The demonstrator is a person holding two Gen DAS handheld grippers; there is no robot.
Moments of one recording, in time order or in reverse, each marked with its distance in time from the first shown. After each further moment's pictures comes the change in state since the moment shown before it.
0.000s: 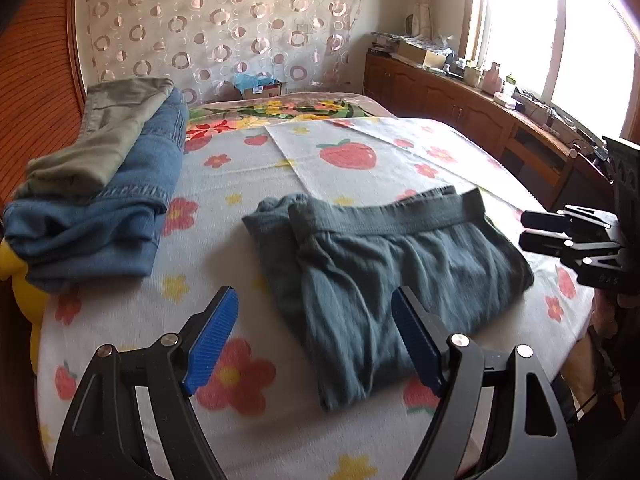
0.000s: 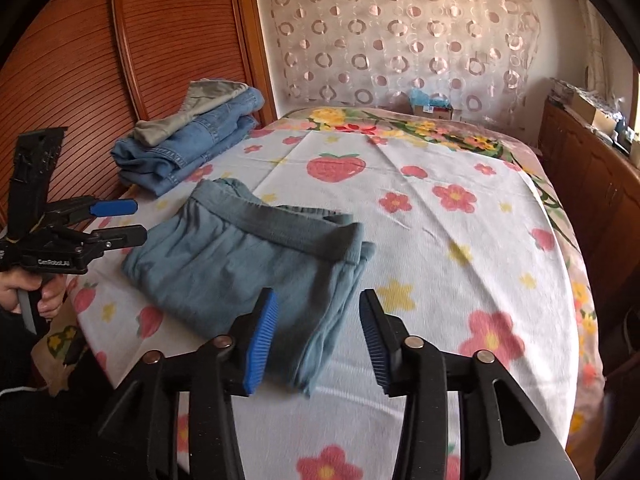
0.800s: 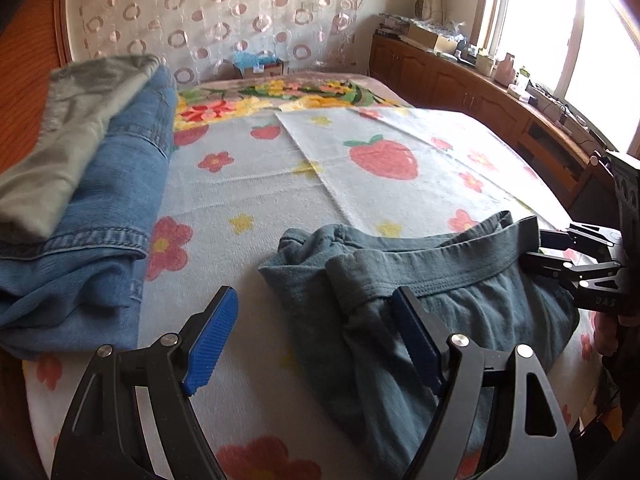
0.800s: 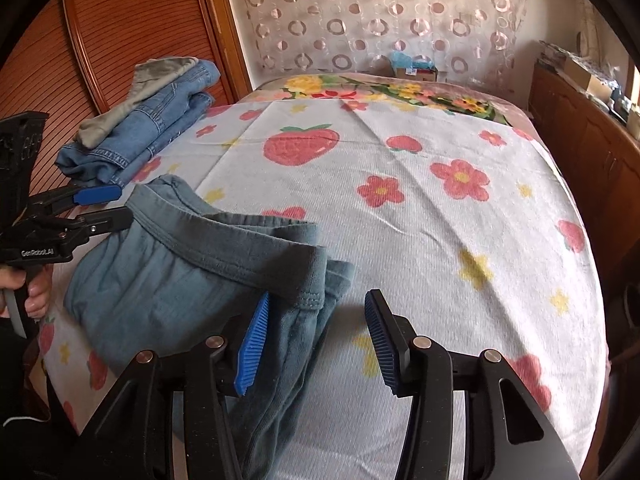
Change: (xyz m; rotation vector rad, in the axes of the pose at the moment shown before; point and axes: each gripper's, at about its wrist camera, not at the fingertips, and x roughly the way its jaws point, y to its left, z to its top) left arm 0.065 0.031 0.039 -0.019 0.093 -0.022; right arm 0.073 -0.019 0.032 0.072 0.121 -0.033
